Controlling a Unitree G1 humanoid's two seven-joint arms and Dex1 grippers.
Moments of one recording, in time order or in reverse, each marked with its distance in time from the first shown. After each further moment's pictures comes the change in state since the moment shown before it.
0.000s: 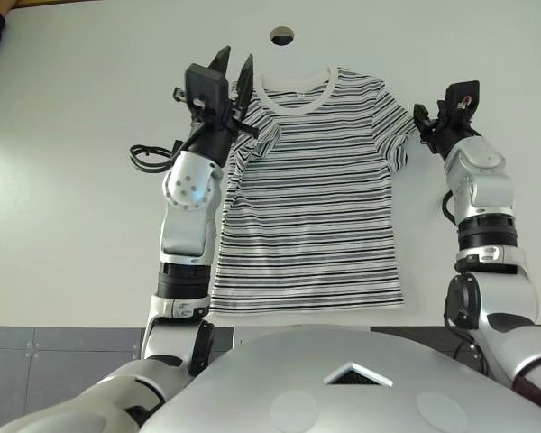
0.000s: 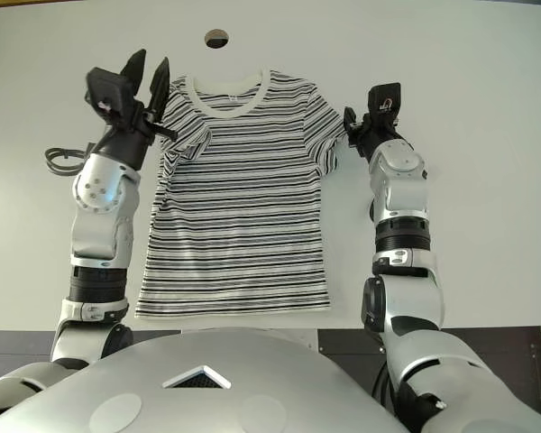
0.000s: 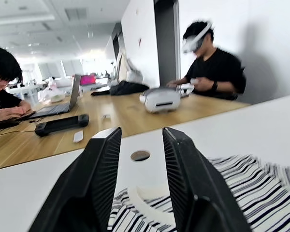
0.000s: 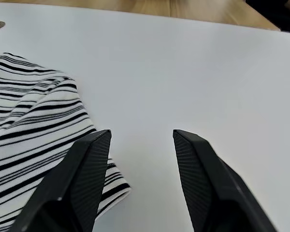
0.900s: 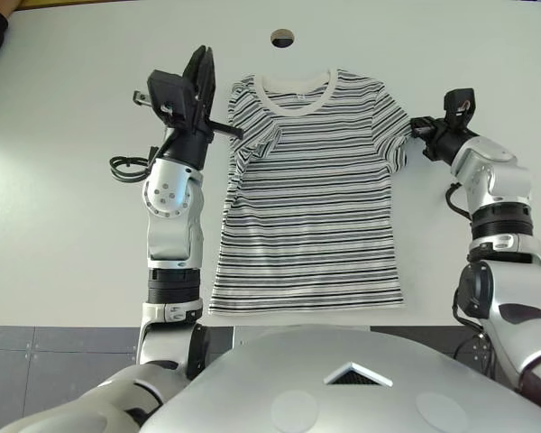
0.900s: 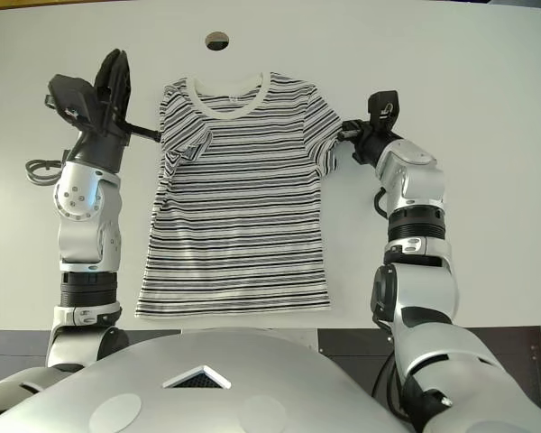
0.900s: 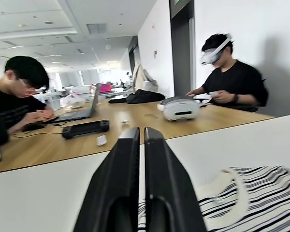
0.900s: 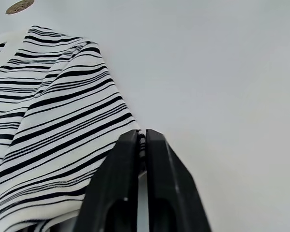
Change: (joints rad) left arm 0.002 0.020 0.068 0.088 0.019 -0.088 0.028; right arm -0.023 -0.049 0.001 0.018 0.057 0.160 0.176
